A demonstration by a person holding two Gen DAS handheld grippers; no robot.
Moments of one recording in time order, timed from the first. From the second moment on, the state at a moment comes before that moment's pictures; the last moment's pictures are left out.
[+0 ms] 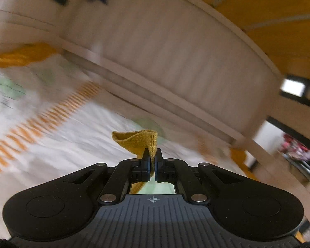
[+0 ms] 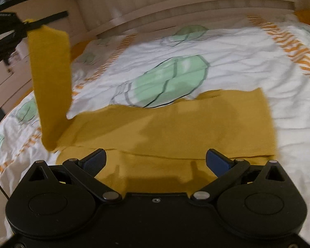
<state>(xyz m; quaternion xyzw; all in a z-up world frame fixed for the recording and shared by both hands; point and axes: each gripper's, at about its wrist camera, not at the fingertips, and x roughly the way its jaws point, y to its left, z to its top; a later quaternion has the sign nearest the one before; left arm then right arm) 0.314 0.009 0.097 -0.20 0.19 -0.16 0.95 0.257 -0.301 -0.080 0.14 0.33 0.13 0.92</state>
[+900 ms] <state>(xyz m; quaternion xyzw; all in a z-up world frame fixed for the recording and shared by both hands) 0.288 -0.035 -0.024 -0.05 0.33 -0.17 0.93 0.268 -0.354 -0.086 0.17 0.32 0.05 0.93</state>
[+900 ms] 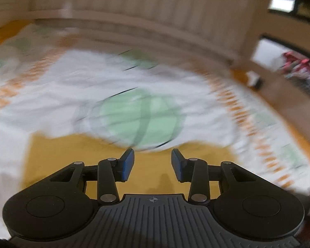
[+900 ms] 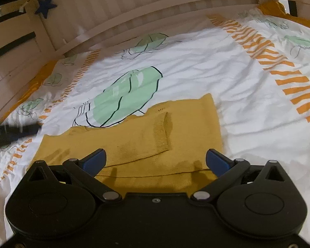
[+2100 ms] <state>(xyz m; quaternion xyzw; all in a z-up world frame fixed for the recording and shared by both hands) 0.295 0.089 -0.101 -0.09 0.41 -0.03 0.91 0.339 -0.338 -0.112 0.14 0.35 0.04 0.93</state>
